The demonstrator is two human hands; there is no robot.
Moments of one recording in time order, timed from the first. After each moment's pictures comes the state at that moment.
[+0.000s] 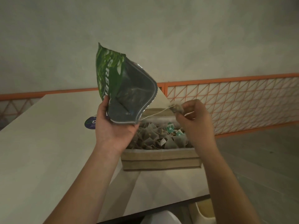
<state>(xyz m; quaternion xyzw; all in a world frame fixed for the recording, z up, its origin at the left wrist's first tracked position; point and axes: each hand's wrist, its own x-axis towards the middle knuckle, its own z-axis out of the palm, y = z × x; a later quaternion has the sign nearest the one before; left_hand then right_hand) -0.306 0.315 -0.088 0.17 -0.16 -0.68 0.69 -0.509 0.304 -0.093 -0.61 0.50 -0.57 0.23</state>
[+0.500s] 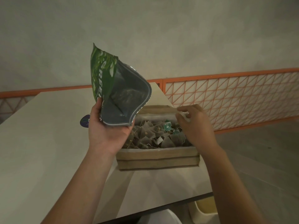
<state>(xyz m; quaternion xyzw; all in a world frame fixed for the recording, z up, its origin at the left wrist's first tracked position) -0.305 0.312 -0.099 0.18 -0.16 -0.67 0.70 -0.531 0.272 -0.122 -0.70 0.55 -0.45 0.06</state>
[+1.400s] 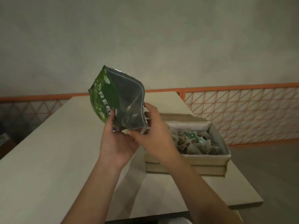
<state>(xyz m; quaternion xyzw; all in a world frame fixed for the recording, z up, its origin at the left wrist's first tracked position) -0.254 0.351 -0.098 0.26 -0.16 -0.66 0.69 -0.370 0.326 -0.094 -0.73 0.38 -0.46 0.33</state>
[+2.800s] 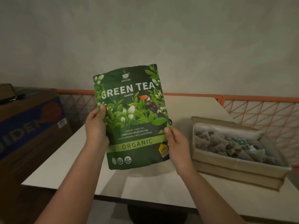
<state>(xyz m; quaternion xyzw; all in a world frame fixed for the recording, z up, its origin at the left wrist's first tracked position) -0.081 0.401 -0.086 0.50 -0.16 -0.26 0.81 -0.286 0.352 -0.145 -0.63 0.35 -0.53 0.45</state>
